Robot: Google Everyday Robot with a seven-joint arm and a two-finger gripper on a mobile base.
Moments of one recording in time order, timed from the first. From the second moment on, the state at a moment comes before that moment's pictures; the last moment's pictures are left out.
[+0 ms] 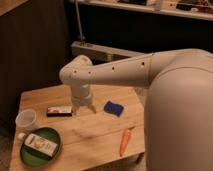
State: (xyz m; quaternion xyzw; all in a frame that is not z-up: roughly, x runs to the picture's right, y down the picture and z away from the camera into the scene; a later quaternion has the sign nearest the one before) arm -0.106 0.103 0.703 -0.26 0.23 0.64 0.68
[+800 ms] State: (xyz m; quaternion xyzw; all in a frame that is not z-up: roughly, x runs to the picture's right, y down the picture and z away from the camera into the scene) arm -0.039 0.071 0.716 -0.24 0.05 0.54 0.80
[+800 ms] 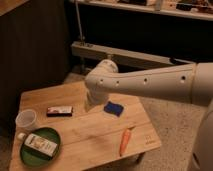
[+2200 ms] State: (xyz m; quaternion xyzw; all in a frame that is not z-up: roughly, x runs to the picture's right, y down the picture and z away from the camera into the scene) arm 0.027 -0.010 0.908 -0.28 0.04 0.42 0.86
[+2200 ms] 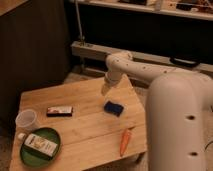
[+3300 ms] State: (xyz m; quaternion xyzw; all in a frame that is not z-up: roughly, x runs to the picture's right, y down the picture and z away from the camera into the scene) arm 0.011 0.015 0.881 -0.31 0.07 0.36 0.88
